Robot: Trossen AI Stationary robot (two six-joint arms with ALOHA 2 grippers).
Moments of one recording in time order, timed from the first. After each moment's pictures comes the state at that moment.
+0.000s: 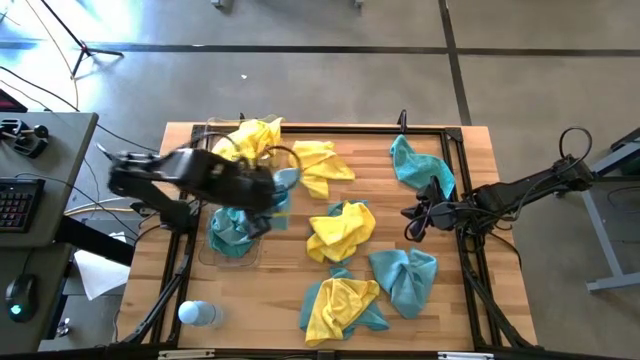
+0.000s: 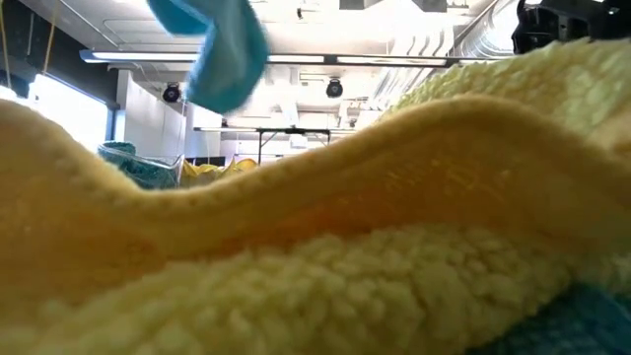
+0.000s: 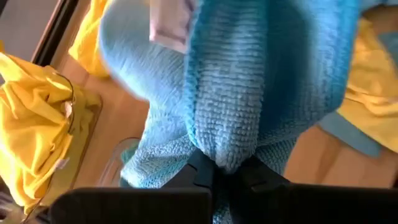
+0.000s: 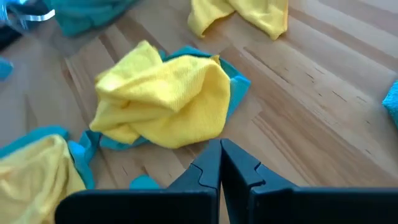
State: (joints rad) left arm -0.24 1.56 1.91 -1.58 -0.32 -0.56; right arm 0.33 0.76 0.58 -0.66 0.47 0.90
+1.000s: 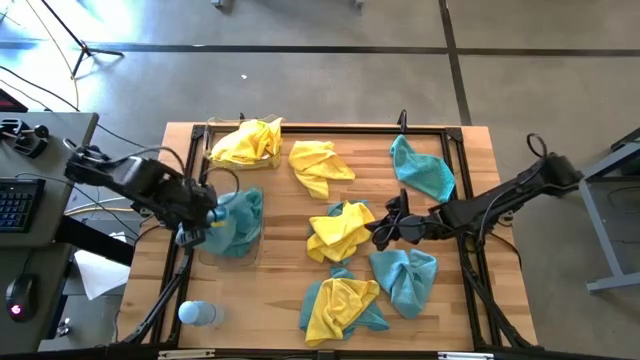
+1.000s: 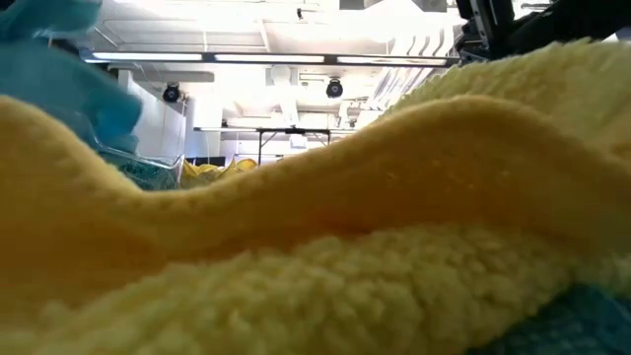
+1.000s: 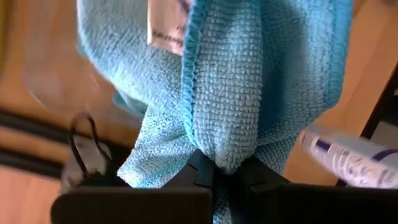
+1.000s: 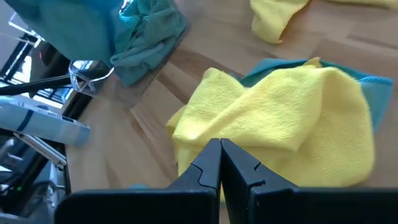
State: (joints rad) left arm -0.36 0.98 1.17 -1.57 -0.02 -0.71; right arm 0.33 1.20 0.58 -0.01 0.46 1.11
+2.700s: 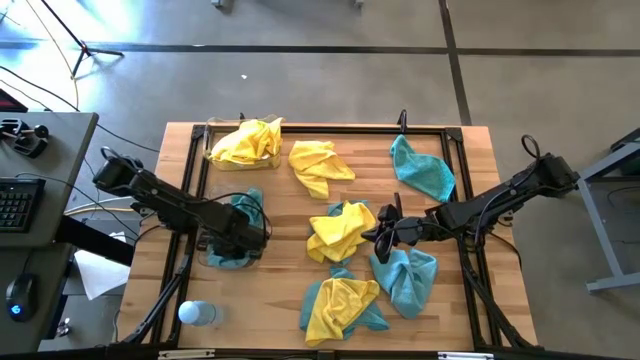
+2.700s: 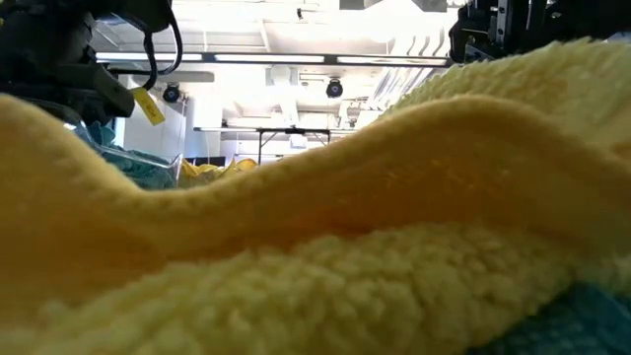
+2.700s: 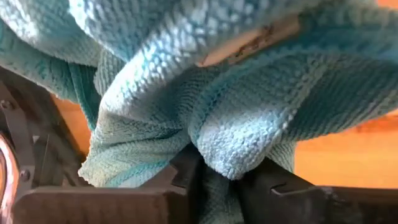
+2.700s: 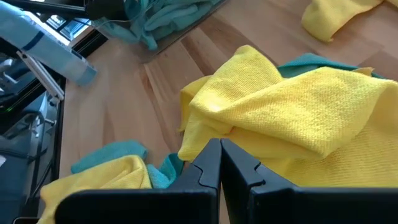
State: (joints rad) left arm -0.34 1.43 0.86 -1.04 0.23 -1.78; right arm 0.33 1.25 0.58 0.06 0.33 0.80
